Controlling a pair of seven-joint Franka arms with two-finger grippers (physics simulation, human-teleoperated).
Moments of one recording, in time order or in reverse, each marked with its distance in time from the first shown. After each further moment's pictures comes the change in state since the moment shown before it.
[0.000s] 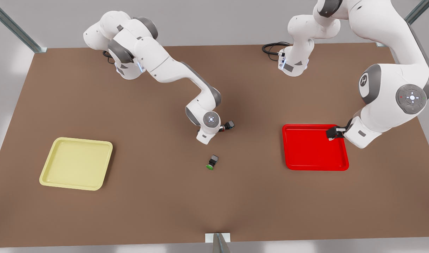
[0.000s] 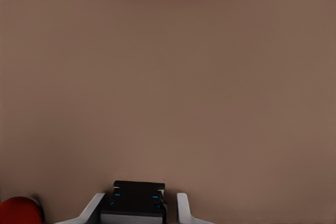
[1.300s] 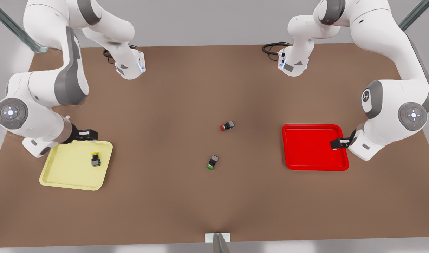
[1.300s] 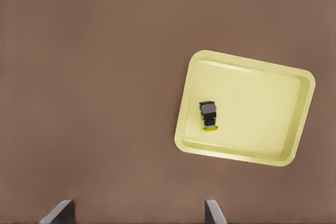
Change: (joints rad) left arm 0.035 0.077 0.011 0.012 0.003 0.057 -0.006; right arm -0.846 -0.523 0.188 0.271 -0.218 -0.751 -0.464
